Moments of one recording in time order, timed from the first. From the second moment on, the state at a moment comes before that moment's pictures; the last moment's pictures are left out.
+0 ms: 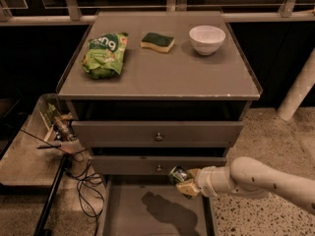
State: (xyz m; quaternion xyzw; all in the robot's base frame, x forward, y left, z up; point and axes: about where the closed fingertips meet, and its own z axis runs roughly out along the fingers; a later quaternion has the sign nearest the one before) arm 0.485 -0.116 0.480 -0.39 0.83 0.26 0.29
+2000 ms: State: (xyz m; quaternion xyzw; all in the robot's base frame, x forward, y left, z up) arm 0.484 -0.087 0.422 -0.55 0.71 0.31 0.31
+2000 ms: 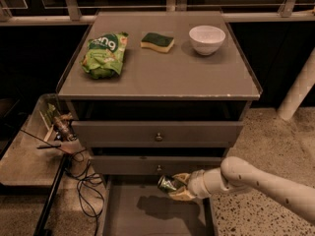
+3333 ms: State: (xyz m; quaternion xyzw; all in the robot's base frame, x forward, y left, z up) arm 0.478 -0.092 0.307 -0.50 0.74 0.37 0.24
